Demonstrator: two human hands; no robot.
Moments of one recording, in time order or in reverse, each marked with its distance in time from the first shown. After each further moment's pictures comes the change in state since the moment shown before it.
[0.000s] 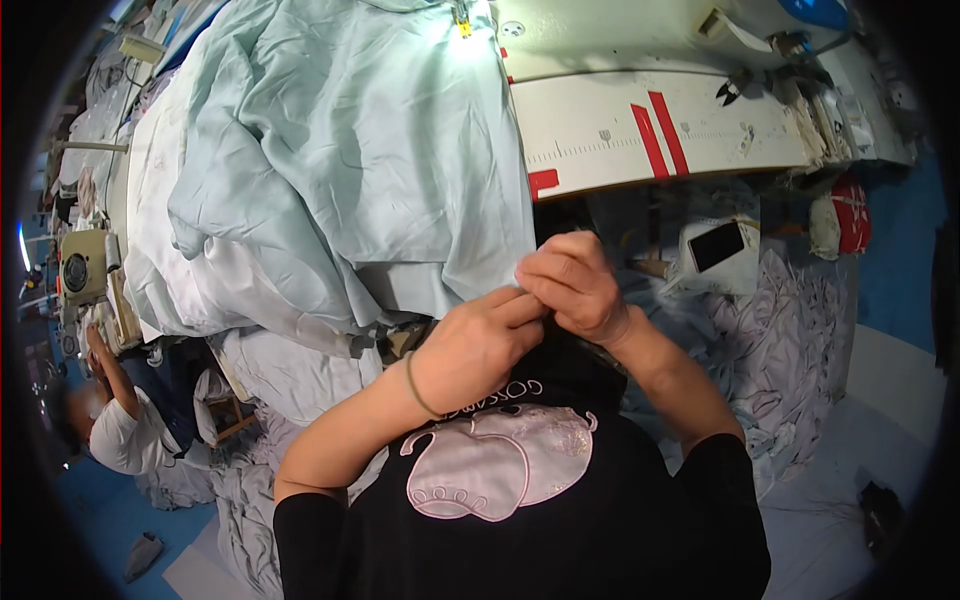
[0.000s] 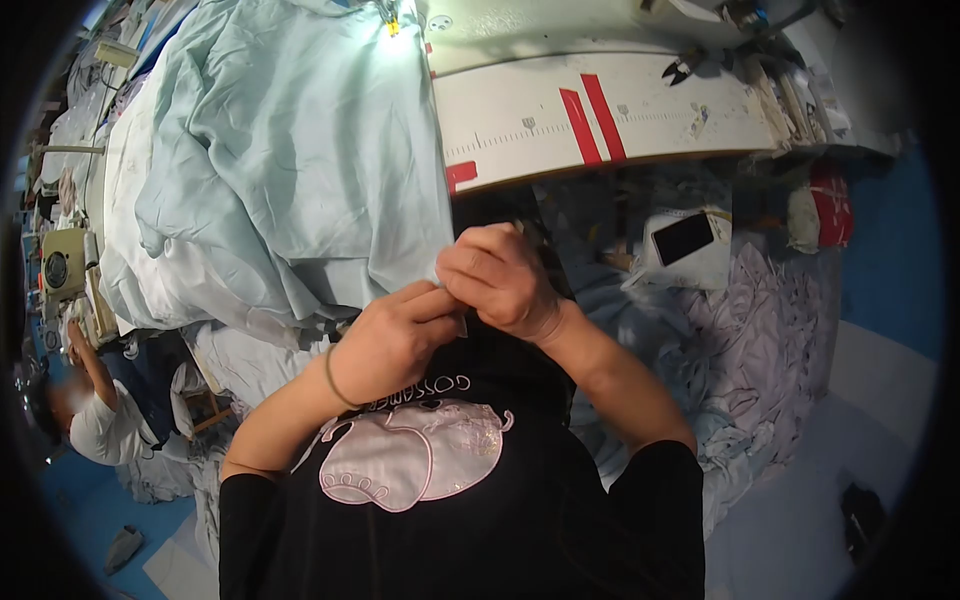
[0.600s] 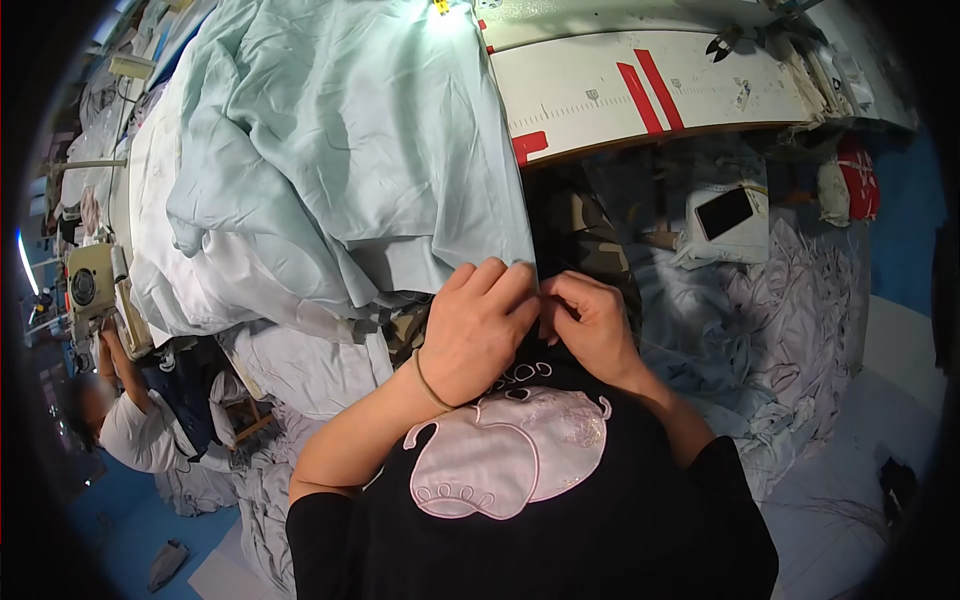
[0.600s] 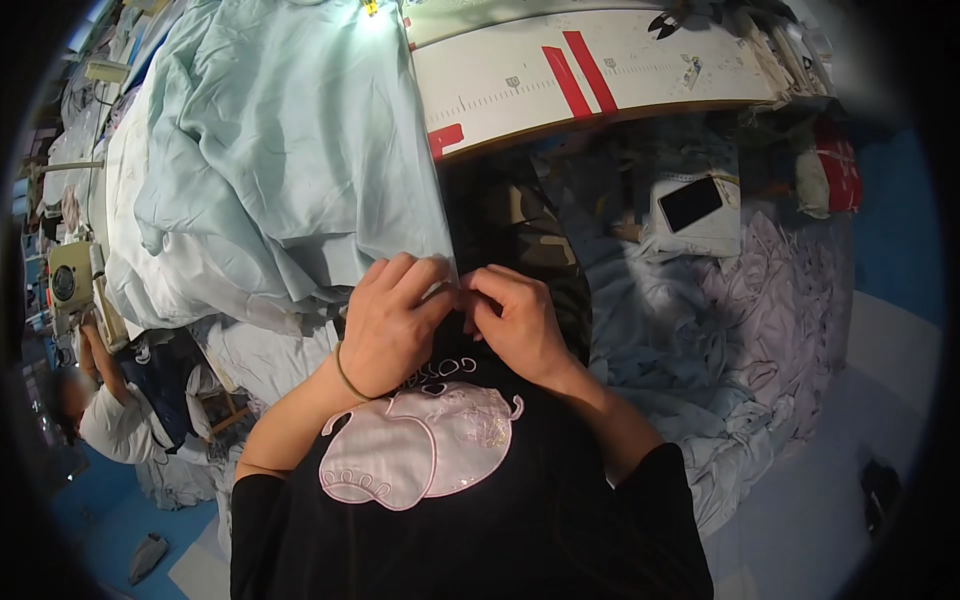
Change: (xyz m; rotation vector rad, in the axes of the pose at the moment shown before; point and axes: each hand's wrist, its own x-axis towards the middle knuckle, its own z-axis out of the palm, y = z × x) left_hand -0.009 0.010 0.020 0.388 0.178 -0.006; right_hand -0.033 -0.077 -0.007 0.686 -0.032 1.080
